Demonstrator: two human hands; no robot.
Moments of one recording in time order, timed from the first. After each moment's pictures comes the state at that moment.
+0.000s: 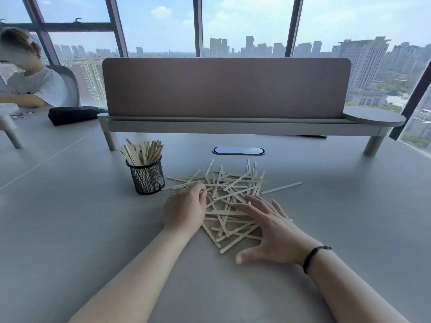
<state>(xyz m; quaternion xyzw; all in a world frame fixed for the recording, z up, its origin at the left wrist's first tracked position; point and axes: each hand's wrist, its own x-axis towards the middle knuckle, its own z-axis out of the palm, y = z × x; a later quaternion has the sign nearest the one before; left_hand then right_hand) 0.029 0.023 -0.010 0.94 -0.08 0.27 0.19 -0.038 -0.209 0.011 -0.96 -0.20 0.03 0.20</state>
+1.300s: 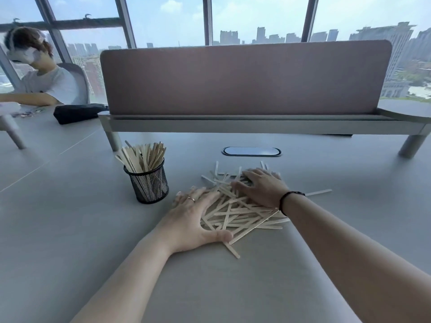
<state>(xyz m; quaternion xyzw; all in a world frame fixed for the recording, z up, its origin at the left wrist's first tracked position) 0.043 0.049 0.008 0.97 -0.18 -0.03 0.18 0.138 -0.189 0.001 -0.98 -0.11 0.00 0.13</state>
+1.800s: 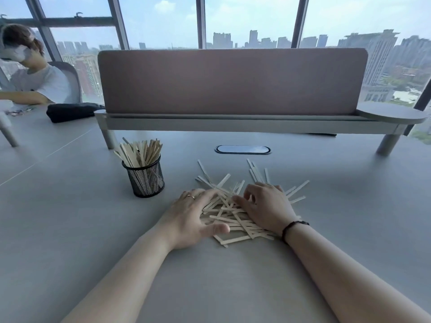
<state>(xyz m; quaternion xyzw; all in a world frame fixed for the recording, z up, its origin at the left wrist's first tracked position) 0.027 0.044 0.005 0.95 -0.22 0.00 0.21 0.053 -0.194 -0.004 -0.97 -0.10 -0.15 0.18</state>
